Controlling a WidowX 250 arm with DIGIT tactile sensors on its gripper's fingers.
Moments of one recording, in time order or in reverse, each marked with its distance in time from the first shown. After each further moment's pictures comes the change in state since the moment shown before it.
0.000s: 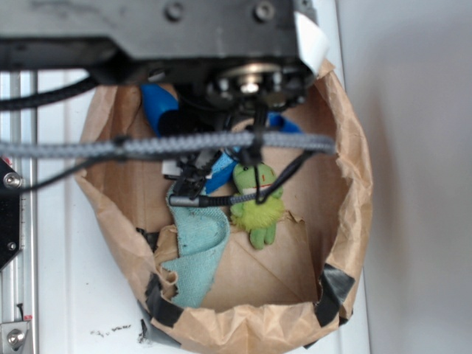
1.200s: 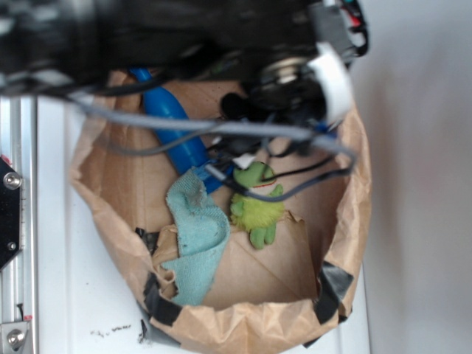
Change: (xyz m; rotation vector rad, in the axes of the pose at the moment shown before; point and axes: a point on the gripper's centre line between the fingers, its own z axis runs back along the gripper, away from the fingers) arm 0.069 0.010 -0.056 -0.039 -0.231 -0.595
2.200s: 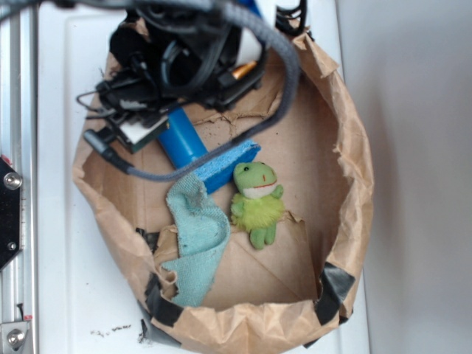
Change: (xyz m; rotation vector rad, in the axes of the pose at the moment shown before) arm -0.049 -0.034 0.070 -0.141 0.026 -0.140
